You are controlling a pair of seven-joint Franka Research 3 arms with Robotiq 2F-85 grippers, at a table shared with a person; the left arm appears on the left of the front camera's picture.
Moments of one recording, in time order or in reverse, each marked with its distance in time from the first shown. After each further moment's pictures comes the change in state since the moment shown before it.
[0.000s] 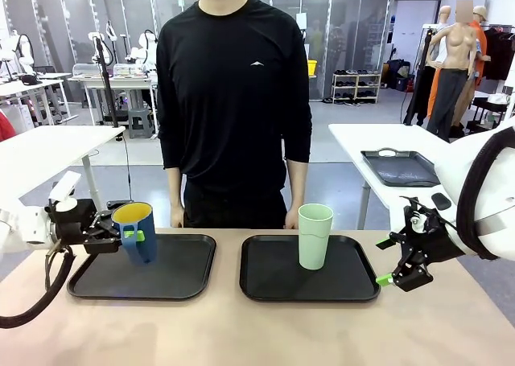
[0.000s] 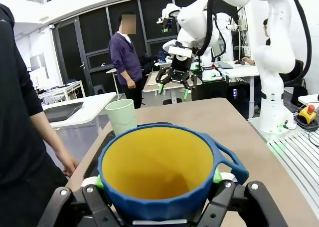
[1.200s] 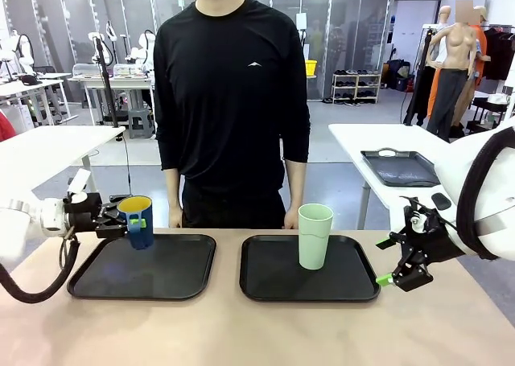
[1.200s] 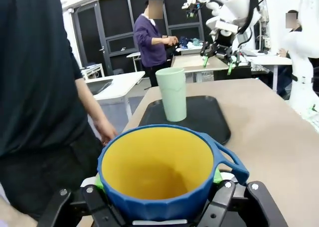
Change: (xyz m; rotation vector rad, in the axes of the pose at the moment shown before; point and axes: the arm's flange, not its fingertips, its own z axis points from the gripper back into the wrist) left arm -0.058 0.102 0.040 0.098 0.074 0.009; right arm 0.000 0.000 0.000 0.000 0.000 0.000
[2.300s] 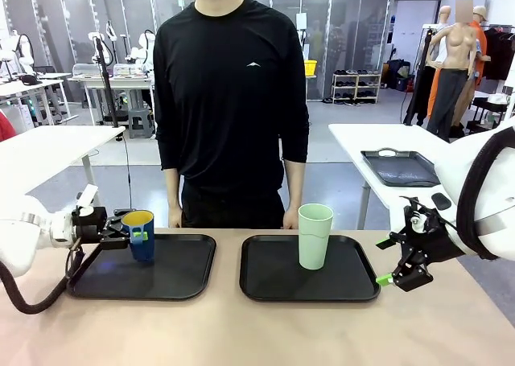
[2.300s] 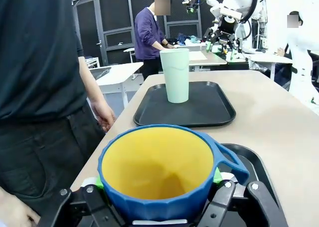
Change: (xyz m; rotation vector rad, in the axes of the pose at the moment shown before) left arm -0.056 0.017 0.004 -0.031 0.004 0.044; right arm 0.000 0.000 0.000 0.000 0.000 0.000
